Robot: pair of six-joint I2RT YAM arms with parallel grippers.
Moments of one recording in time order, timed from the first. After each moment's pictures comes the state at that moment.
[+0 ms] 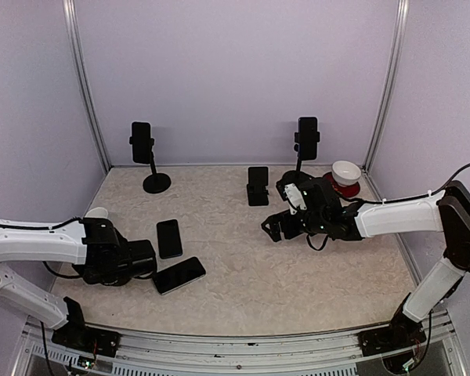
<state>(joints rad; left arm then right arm) -1.01 1.27 0.78 -1.33 -0.98 -2.07 0.73 1.60 0.88 0.10 0.02 0.21</state>
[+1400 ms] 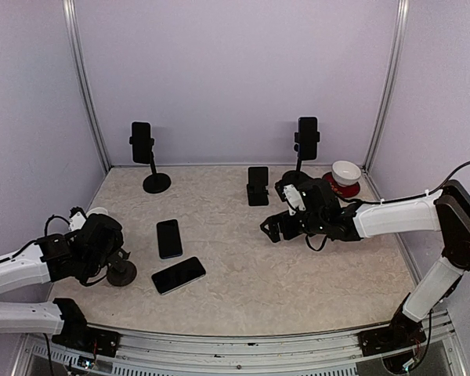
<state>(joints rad) -0.71 0.86 0.50 -0.54 -0.83 -1.19 0.73 1.62 0.88 0.12 0.00 0.21</state>
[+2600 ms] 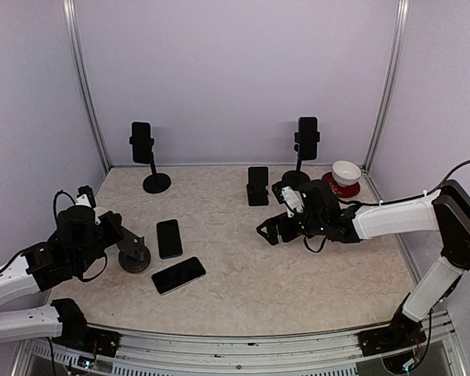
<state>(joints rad) -0.71 0.68 0.46 -0.20 -0.63 -0.74 0.73 1.62 0.87 0.15 -0.07 0.20</state>
